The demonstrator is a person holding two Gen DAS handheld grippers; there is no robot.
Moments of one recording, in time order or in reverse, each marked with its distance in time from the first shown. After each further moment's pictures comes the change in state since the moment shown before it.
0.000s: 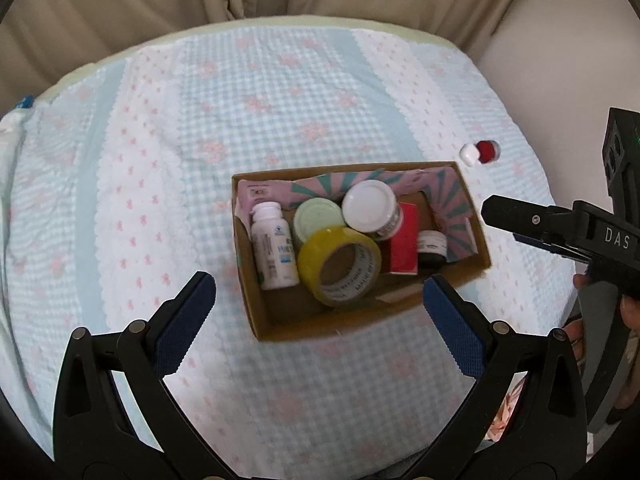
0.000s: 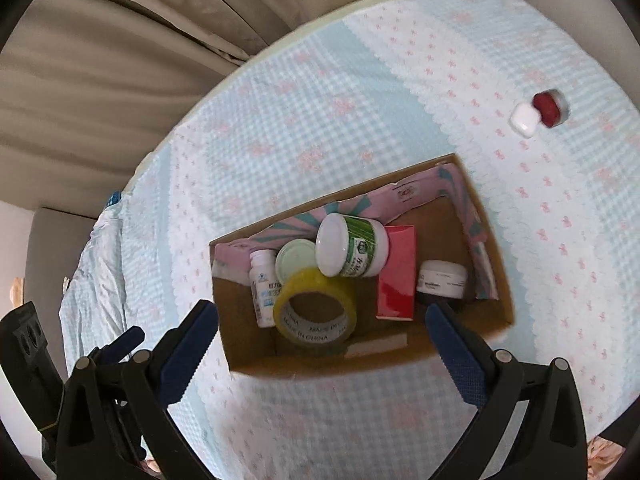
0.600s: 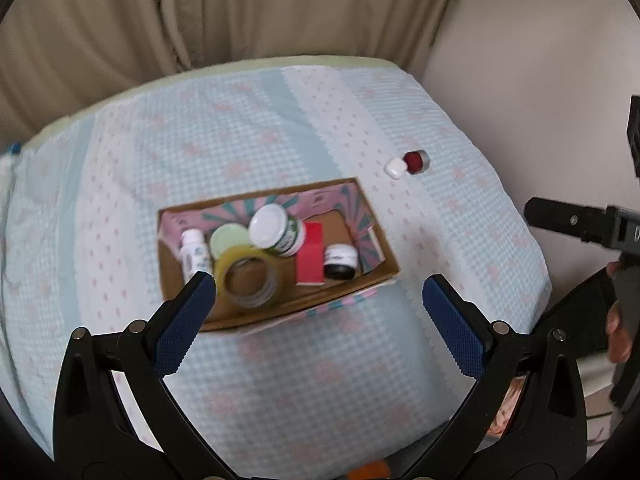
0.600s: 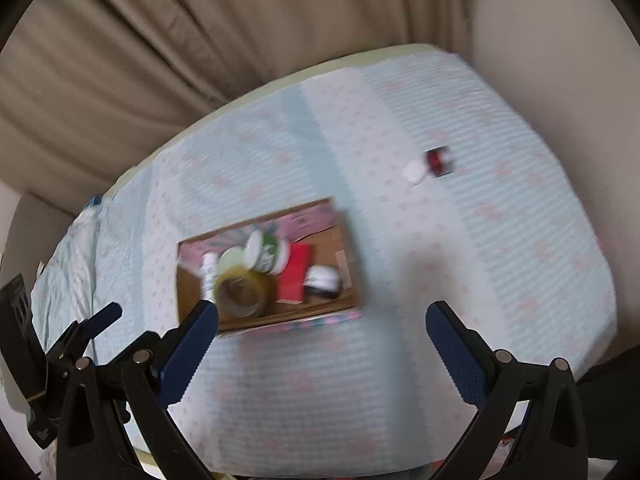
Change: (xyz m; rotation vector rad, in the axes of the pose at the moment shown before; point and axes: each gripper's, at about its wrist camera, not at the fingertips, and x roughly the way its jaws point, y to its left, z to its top) left arm -0.052 -0.131 -0.023 0.101 -0.130 -0.049; right arm -0.154 -0.081 -0.022 -0.058 -0.133 -0.173
